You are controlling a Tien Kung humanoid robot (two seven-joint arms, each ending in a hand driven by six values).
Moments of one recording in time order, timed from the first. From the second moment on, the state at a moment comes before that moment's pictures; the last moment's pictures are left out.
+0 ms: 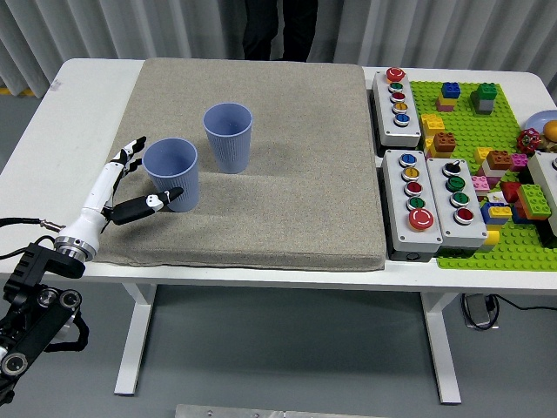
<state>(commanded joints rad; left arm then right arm) -0.13 0.27 -1.23 -1.31 1.47 0.17 -0.13 0.21 -0.08 1.87 0.21 -1.28 -0.22 -0.36</state>
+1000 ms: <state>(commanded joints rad) -0.19 0.23 -1.17 -1.23 1.31 0.11 -0.14 0.21 -0.08 1.86 0.21 -1.28 -0.22 -0.36</state>
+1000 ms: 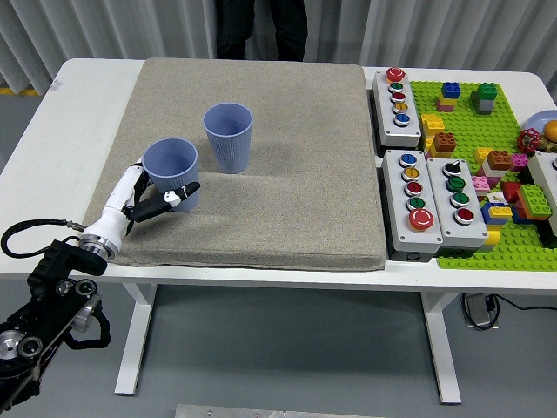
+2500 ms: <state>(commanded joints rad) -0.23 0.22 -1.13 -1.20 1.33 0.15 -0.14 0.22 -0.08 1.86 0.21 -1.28 -0.22 -0.36</state>
